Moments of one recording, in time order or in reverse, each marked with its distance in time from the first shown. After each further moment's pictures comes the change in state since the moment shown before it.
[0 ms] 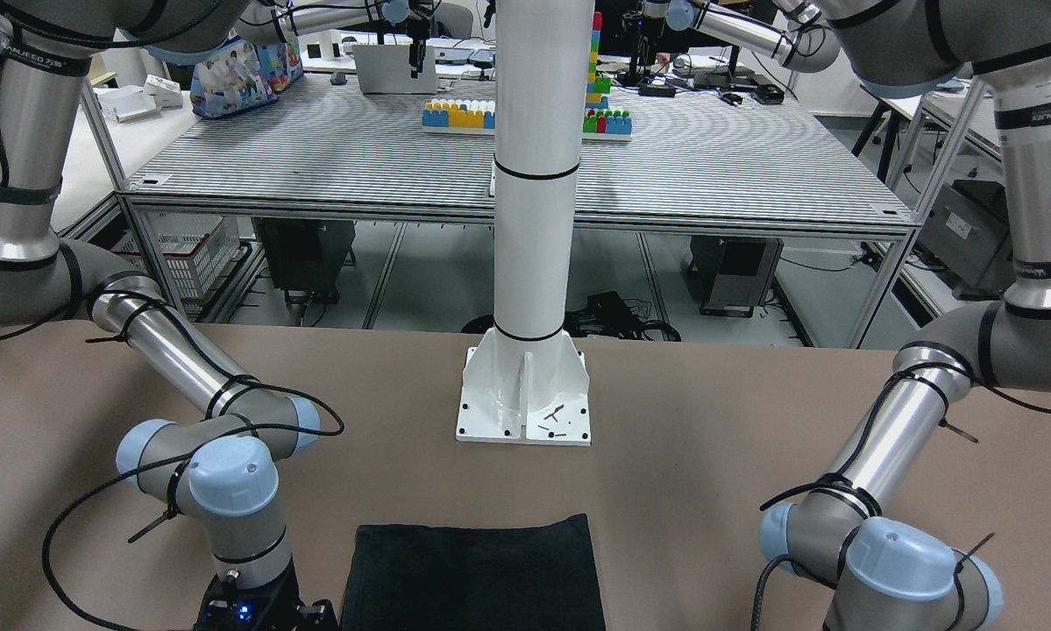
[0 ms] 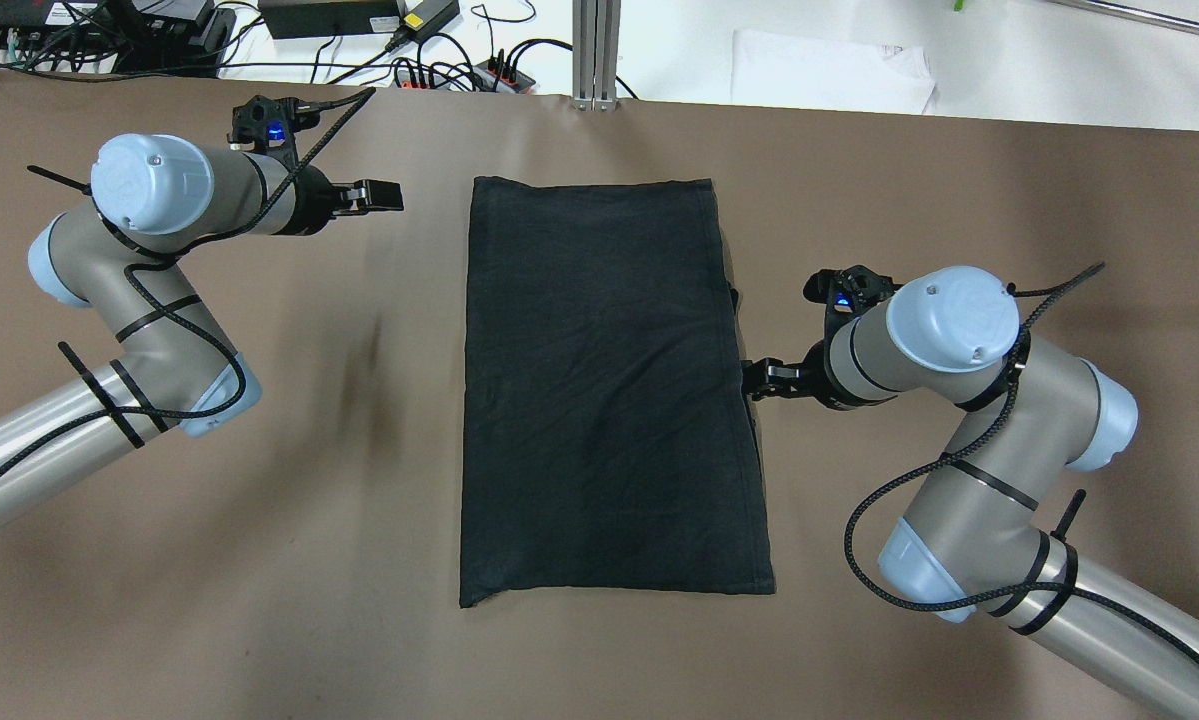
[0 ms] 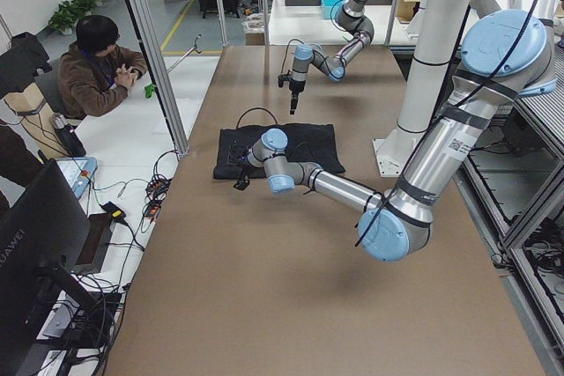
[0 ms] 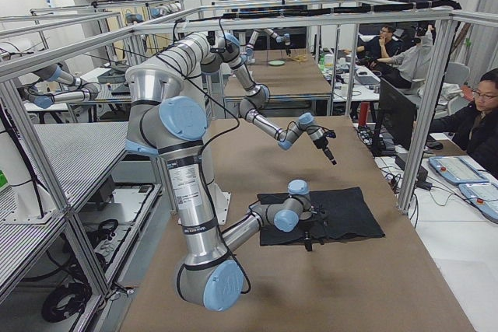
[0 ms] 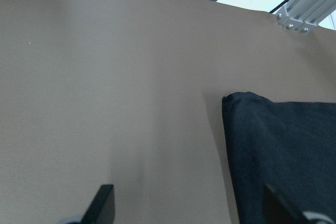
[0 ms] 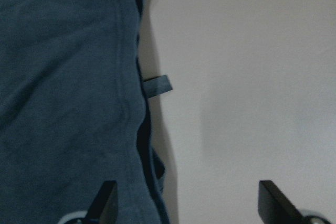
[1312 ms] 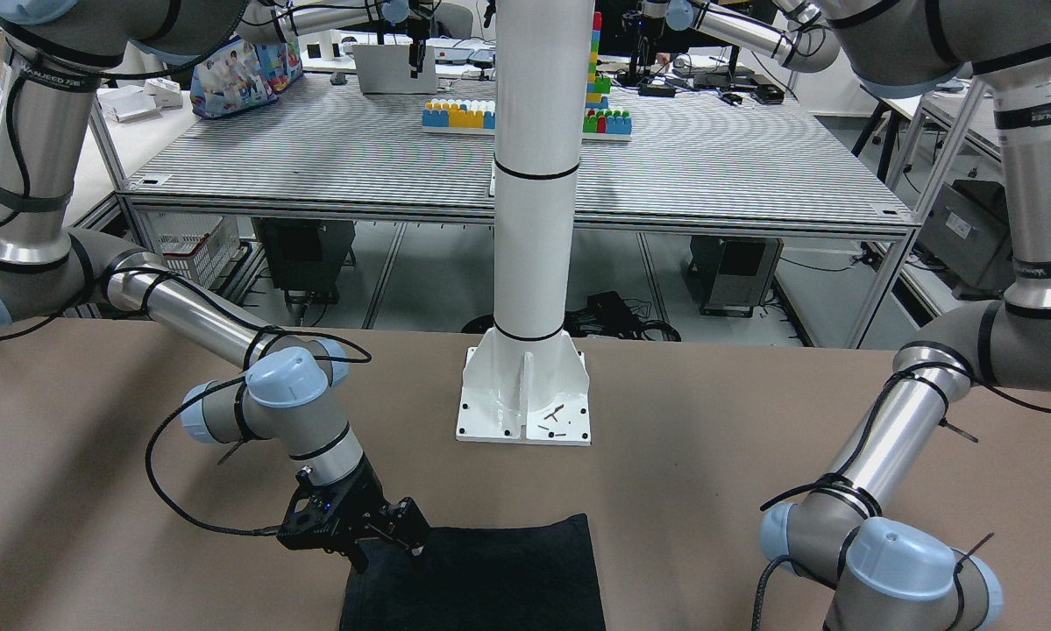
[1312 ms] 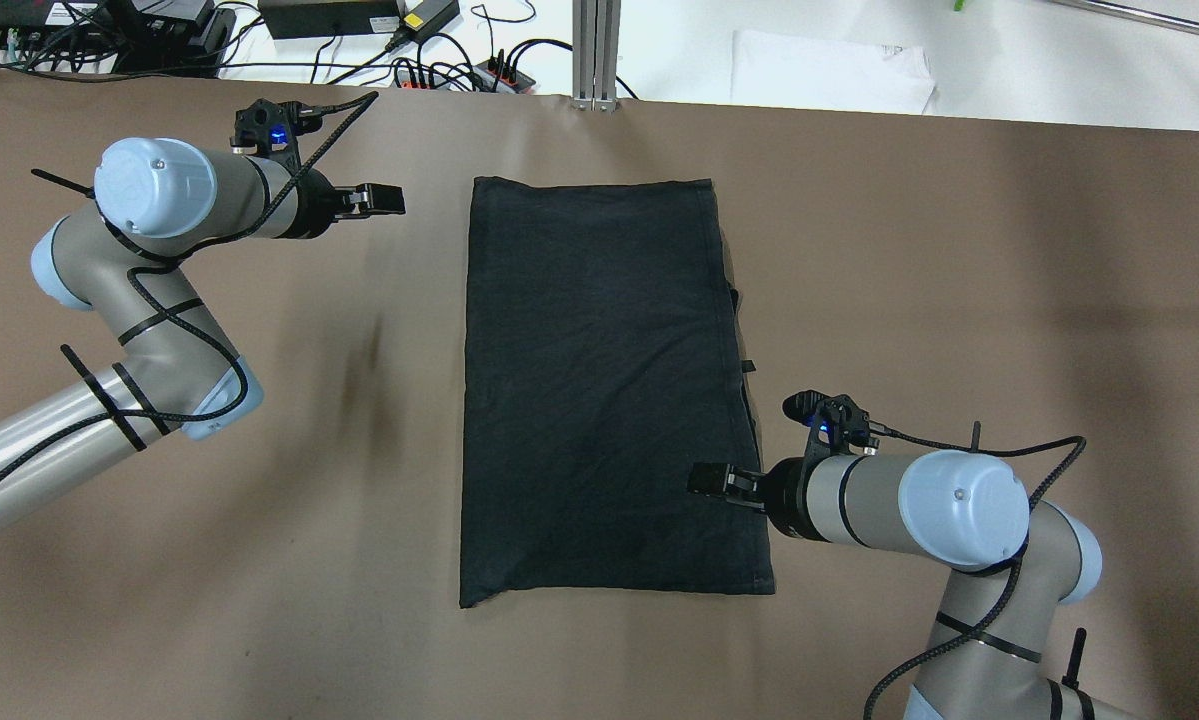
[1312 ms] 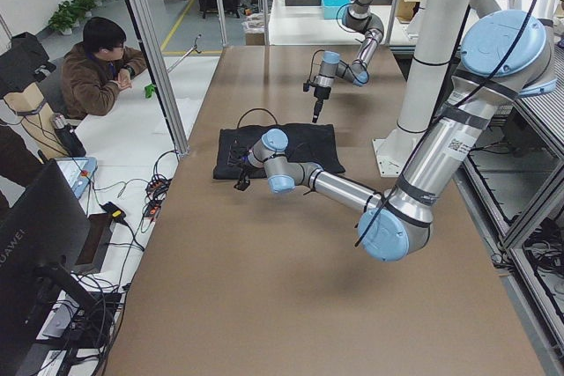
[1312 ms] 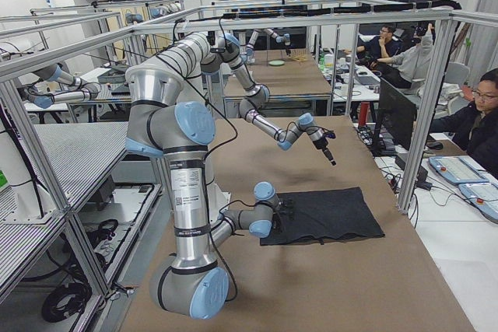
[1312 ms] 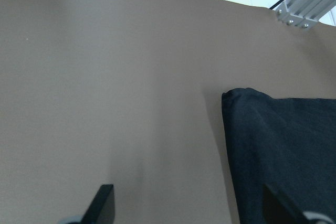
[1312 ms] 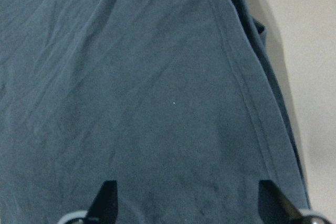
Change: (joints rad) left arm 0.005 0.000 0.003 -0.001 0.001 0.002; right arm -0.231 -0.149 0.074 0.425 -0.155 0.388
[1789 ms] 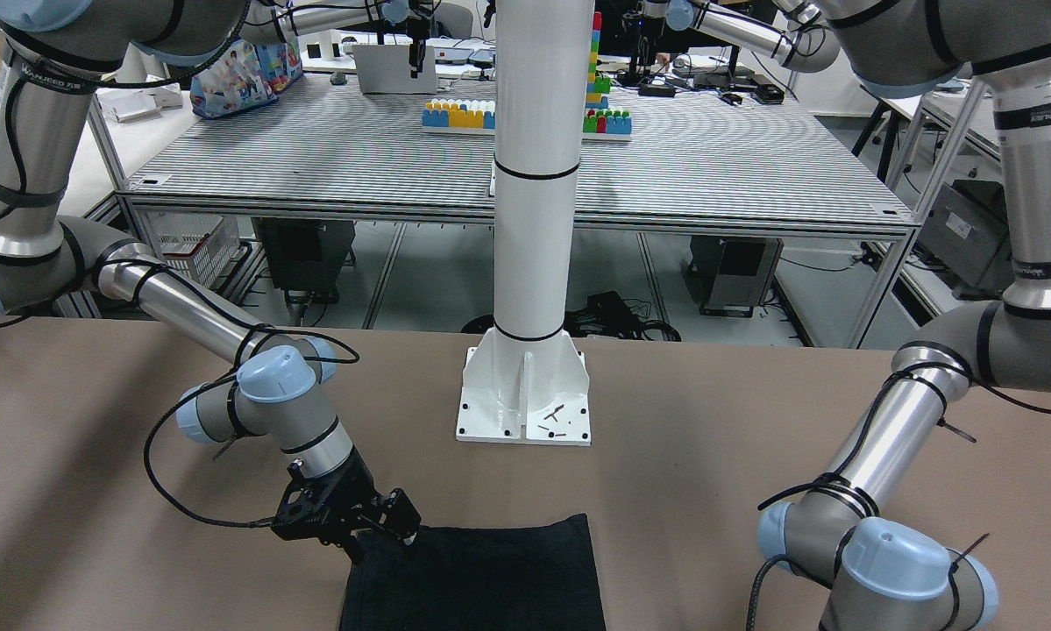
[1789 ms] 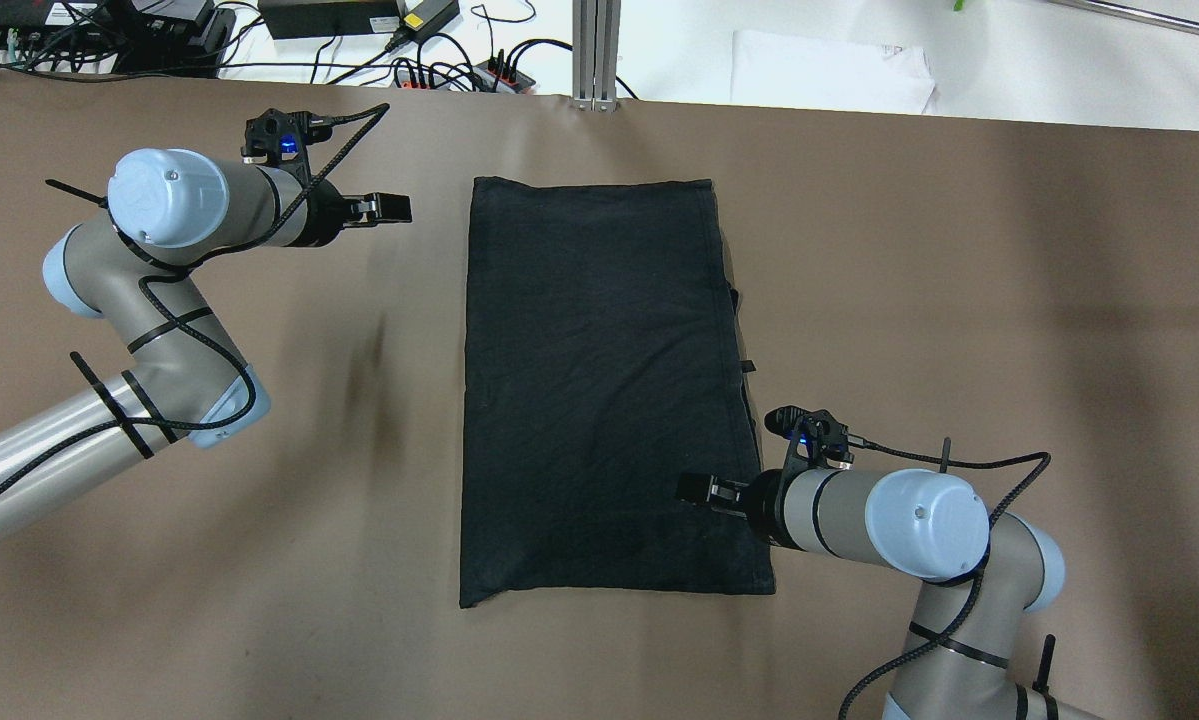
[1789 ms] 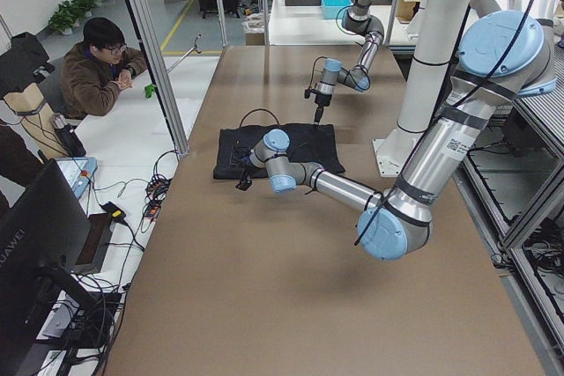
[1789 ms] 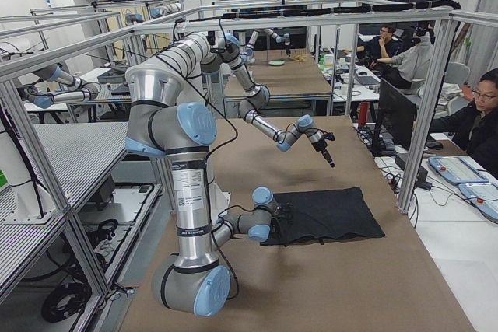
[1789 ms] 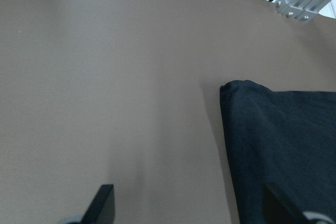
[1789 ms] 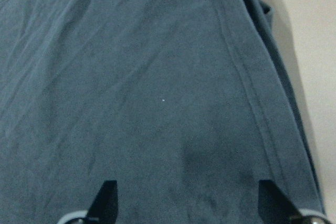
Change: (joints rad) left arm 0.016 -0.004 0.006 0.001 0.013 0.004; right arm -0.036 0.030 -0.078 0.037 -0.053 0.006
